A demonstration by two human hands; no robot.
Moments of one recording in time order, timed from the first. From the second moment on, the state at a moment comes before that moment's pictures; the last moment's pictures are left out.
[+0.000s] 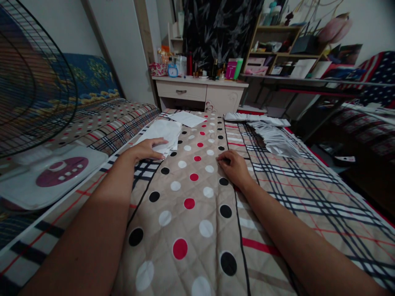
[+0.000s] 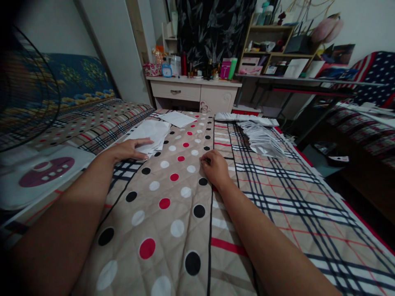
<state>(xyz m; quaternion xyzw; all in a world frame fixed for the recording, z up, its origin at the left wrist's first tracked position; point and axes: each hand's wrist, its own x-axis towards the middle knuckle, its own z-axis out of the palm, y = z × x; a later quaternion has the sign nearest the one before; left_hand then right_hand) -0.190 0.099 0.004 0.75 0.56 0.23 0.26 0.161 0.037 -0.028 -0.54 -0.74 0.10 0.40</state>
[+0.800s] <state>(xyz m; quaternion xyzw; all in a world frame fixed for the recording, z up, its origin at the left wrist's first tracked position) -0.180 0.111 -0.009 0.65 0.64 0.38 0.15 0.164 0.038 -0.028 -0.54 -0.73 0.12 0.39</state>
